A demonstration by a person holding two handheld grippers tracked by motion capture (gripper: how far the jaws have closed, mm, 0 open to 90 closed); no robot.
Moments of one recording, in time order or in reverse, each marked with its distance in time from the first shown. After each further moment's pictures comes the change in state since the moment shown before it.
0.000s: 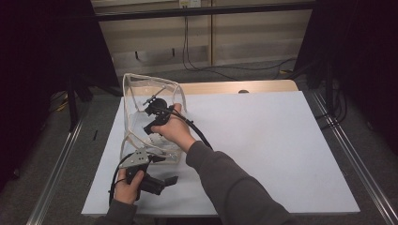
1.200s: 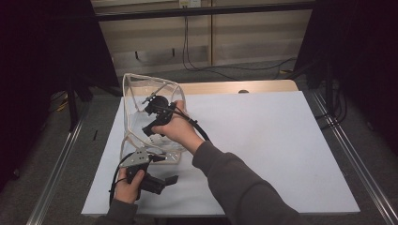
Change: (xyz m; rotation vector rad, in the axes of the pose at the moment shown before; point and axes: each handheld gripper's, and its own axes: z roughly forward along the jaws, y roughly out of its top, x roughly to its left) left arm 0.001 0.001 0.001 0.000 0.001 0.000; right arm 0.013 0.004 -0.042 -0.021 0.019 -0.052
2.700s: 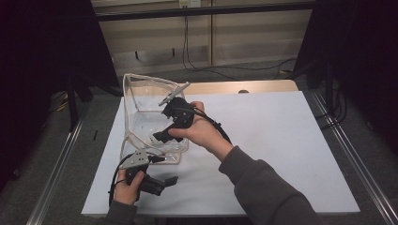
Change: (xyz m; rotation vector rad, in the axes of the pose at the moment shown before) left arm -0.003 0.000 -0.002 0.006 0.011 -0.003; right arm -0.005 -0.031 -0.058 -0.065 0.101 -0.025
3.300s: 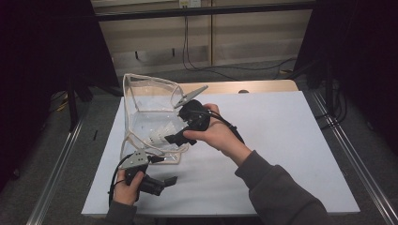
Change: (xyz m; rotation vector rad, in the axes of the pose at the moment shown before) left arm -0.001 -0.001 -0.001 0.003 0.008 -0.002; right arm -0.010 -0.025 -0.026 -0.038 0.031 0.001
